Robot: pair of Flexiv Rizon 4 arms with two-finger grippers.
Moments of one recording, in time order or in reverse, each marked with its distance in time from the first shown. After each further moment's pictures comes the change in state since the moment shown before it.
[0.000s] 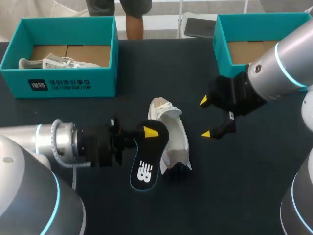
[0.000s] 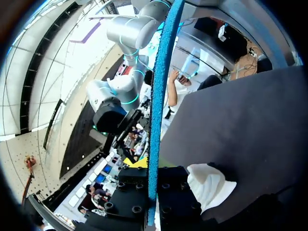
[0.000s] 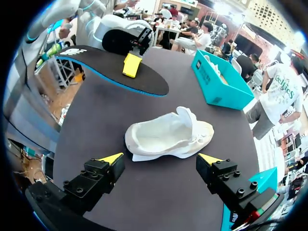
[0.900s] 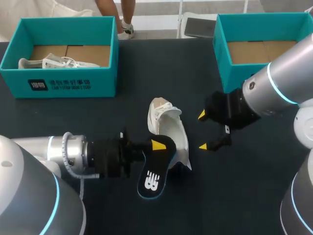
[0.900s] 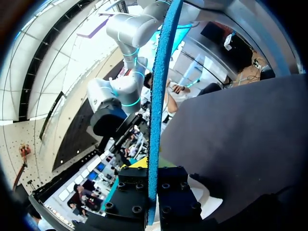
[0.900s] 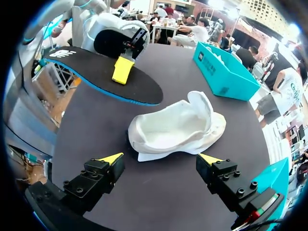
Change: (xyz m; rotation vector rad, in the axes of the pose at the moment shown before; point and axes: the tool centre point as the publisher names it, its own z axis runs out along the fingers) left arm 0.037 0.001 0.020 0.032 0.018 -0.080; right arm 0.016 -0.020 0.033 0.005 0.019 0.049
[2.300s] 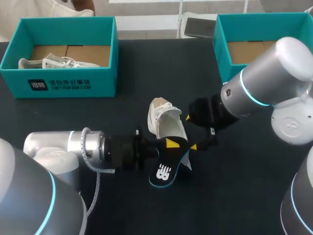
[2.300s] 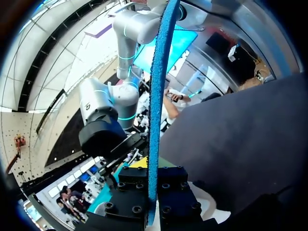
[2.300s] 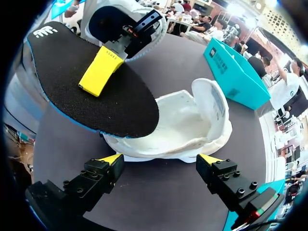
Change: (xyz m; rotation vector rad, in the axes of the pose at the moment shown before) left arm 0.008 0.021 0.040 0.079 0.014 -0.087; right arm -0.026 -0.006 0.056 0.071 -0.001 -0.142
